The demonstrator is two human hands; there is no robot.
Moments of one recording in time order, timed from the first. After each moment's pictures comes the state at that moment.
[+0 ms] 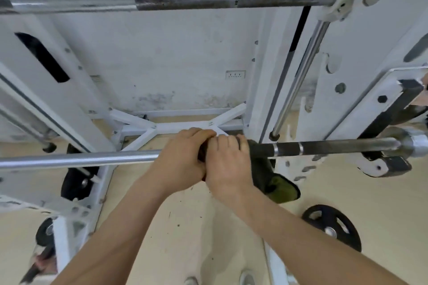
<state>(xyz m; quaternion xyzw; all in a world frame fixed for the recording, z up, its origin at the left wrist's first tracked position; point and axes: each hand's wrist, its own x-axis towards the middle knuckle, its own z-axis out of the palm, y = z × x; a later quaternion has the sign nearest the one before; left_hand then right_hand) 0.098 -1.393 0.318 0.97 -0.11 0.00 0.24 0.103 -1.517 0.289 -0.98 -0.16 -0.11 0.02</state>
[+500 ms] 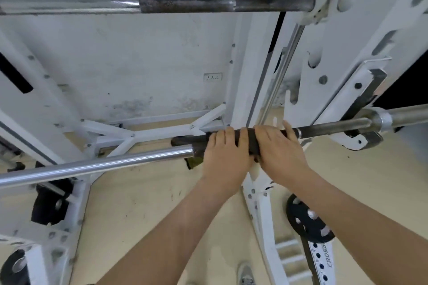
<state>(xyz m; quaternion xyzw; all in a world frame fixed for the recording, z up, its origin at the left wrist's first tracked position) 0.088 -1.440 0.290 0.98 -0.18 0.09 0.03 0.096 -1.591 0.292 -0.99 -0.11 -0.11 -0.05</state>
